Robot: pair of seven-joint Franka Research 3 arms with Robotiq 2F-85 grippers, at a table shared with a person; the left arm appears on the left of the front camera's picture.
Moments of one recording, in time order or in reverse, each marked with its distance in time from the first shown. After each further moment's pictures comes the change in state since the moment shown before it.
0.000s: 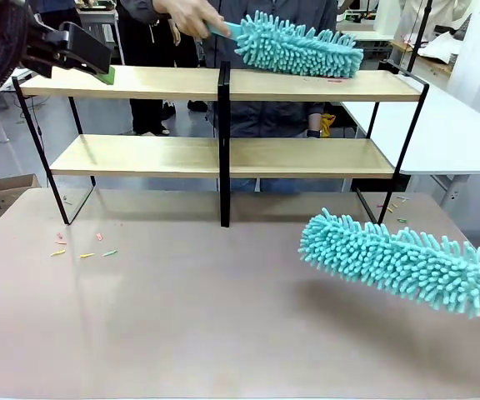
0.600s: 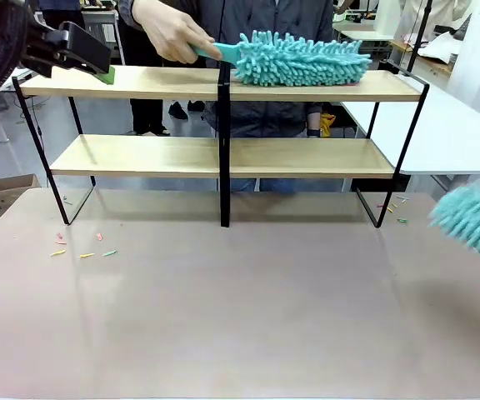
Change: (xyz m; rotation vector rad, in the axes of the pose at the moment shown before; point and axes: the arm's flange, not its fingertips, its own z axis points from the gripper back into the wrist) left arm 0.000 0.000 0.000 0.000 -0.001 -0.001; right arm -0.212 -0.047 0.095 0.208 -0.399 -0.094
